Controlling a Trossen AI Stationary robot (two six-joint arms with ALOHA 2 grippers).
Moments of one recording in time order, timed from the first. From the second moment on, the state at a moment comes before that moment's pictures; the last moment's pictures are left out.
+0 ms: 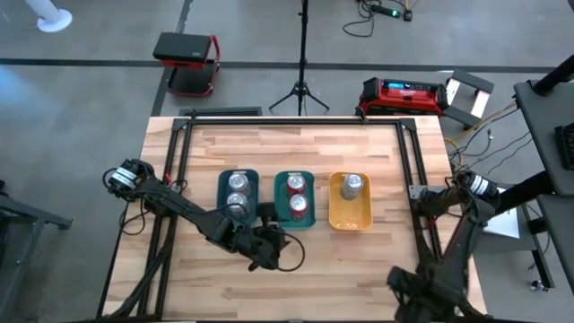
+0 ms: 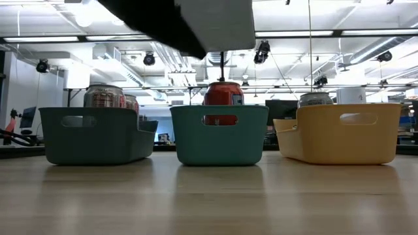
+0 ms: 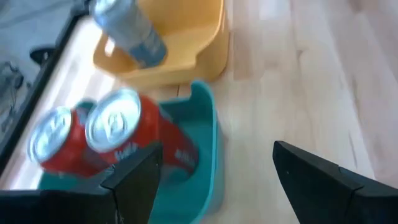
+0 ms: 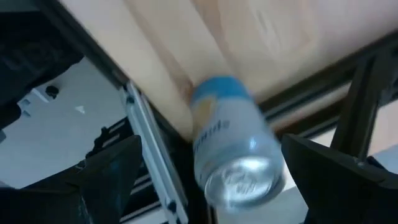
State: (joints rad) left arm -0.46 1.71 1.18 -0.28 -0.62 -0.15; right arm 1.04 1.77 1.49 -1.32 -0.26 1.61
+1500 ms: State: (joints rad) left arm -0.45 1.71 1.18 -0.13 -0.62 -0.04; right arm 1.16 1.79 1.40 -1.28 -0.26 1.73
